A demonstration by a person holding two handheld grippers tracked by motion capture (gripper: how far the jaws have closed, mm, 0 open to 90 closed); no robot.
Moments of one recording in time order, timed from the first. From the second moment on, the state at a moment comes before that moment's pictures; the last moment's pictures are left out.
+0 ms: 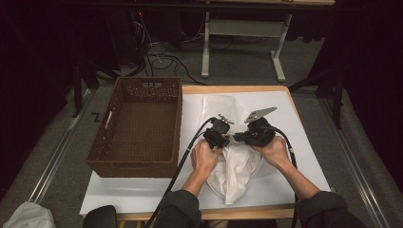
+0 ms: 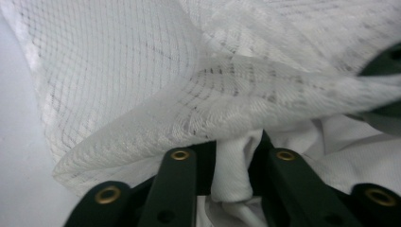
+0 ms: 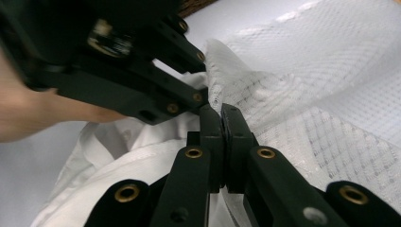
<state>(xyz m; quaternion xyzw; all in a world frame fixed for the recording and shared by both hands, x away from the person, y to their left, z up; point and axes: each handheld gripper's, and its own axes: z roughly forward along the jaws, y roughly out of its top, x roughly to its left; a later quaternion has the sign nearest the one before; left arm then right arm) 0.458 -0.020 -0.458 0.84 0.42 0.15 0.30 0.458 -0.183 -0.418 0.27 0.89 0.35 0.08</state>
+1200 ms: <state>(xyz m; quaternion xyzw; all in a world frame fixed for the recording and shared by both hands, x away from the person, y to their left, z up) 0.421 0.035 -0.419 0.83 0.43 0.11 0.34 0.465 -0.196 -0.419 0.29 0.88 0.35 0.09</state>
